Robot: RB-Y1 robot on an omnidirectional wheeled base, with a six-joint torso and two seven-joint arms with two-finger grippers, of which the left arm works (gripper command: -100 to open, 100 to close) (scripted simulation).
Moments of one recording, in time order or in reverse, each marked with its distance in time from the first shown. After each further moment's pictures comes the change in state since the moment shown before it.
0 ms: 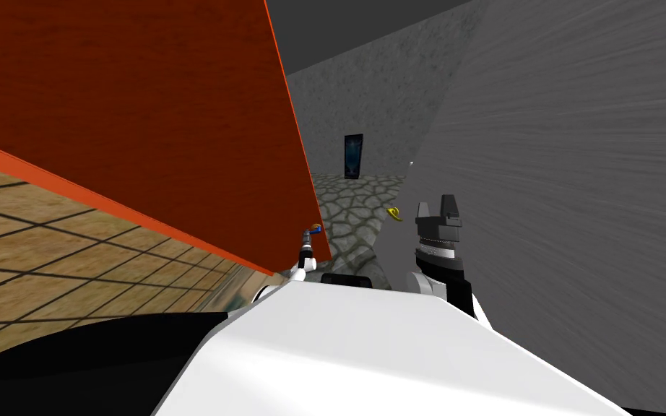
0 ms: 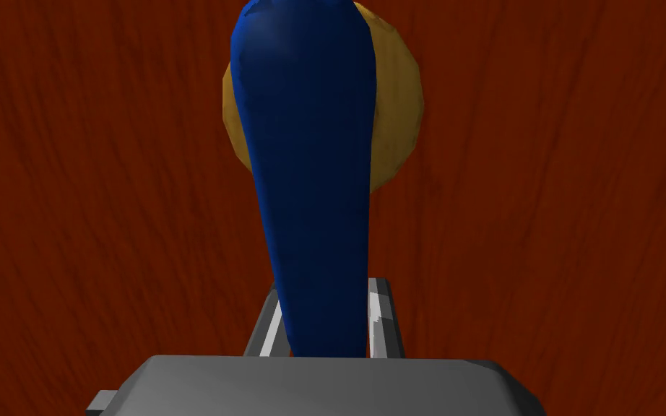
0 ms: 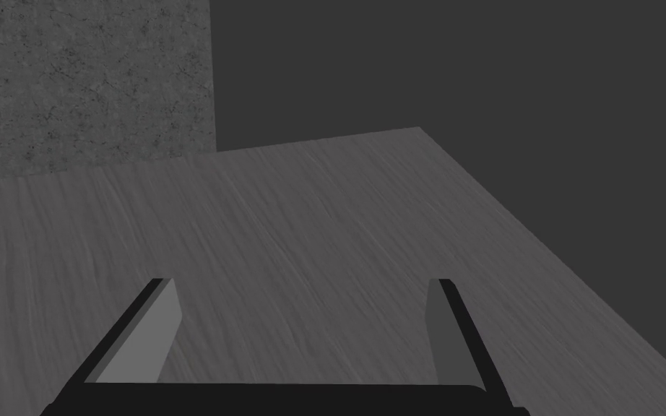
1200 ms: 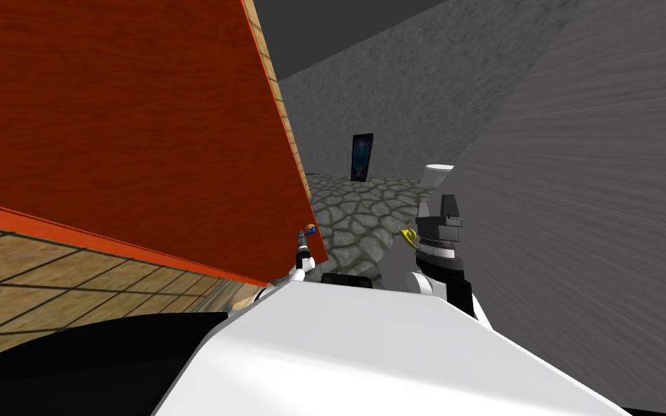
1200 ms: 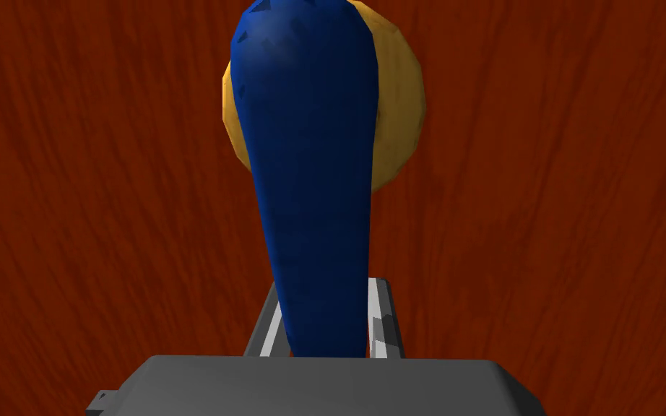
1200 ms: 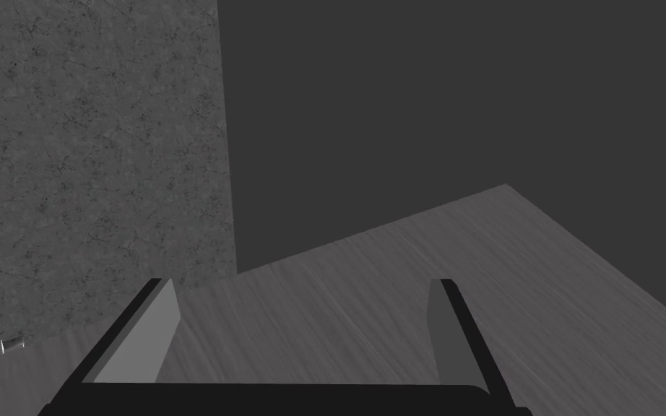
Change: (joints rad) arm 0.001 -0.014 0.109 0.005 0.068 -0.023 -0.075
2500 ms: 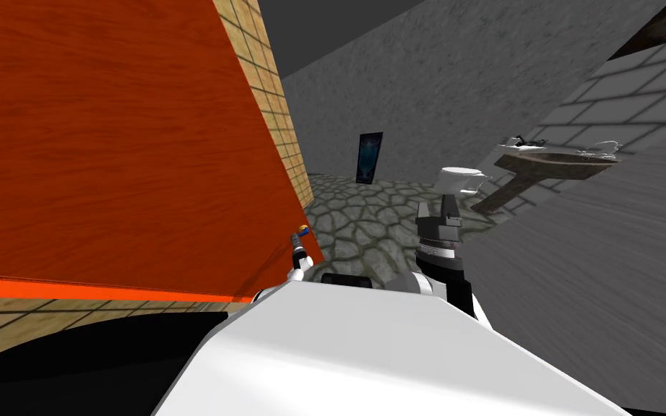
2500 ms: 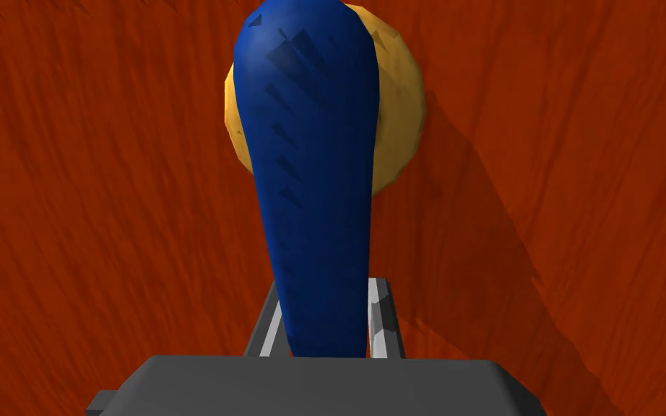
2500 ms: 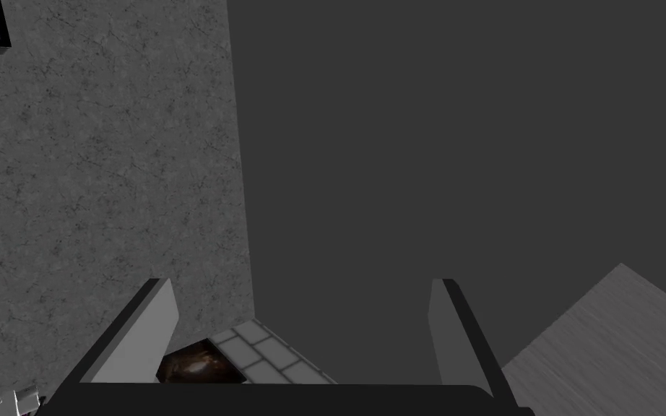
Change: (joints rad) arm -0.010 -0.003 0.107 0.014 0.079 -0.033 -0.070
